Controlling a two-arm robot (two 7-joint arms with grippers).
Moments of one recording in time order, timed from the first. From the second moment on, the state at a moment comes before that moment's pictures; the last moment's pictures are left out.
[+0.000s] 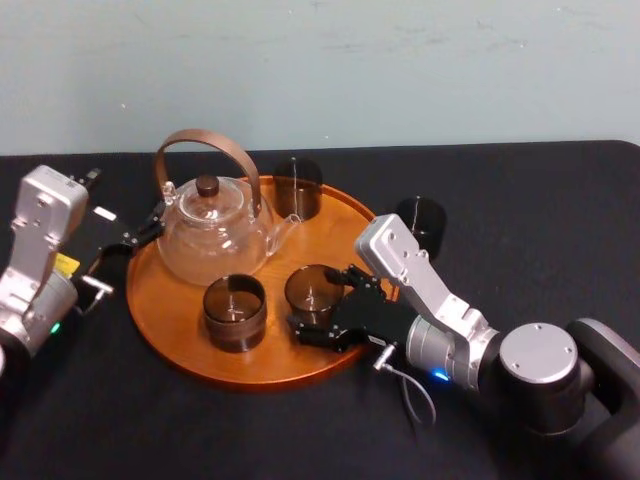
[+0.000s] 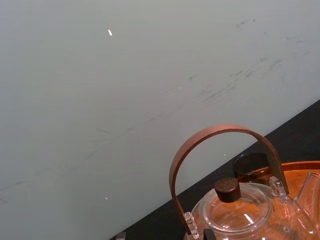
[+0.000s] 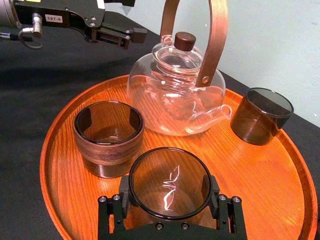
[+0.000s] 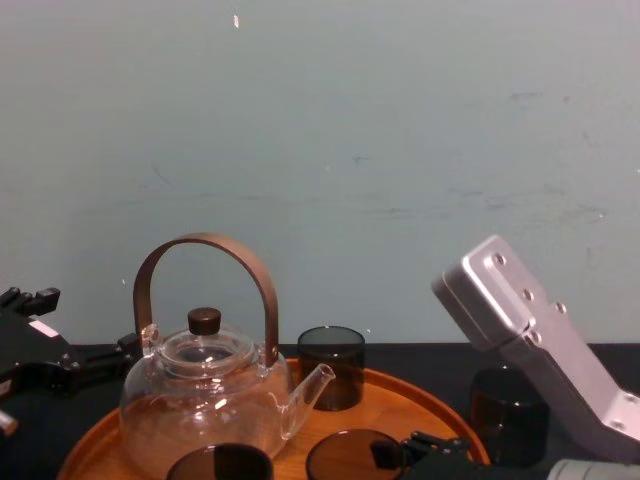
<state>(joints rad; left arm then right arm) -0.20 0.60 0.45 -1.41 -0.25 -0.12 0.03 0.22 0.30 -0.52 -1.43 0.08 0.17 0.43</state>
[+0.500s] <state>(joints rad) -0.20 0.60 0.45 -1.41 -0.25 -0.12 0.03 0.22 0.30 -0.52 -1.43 0.08 0.17 0.43</state>
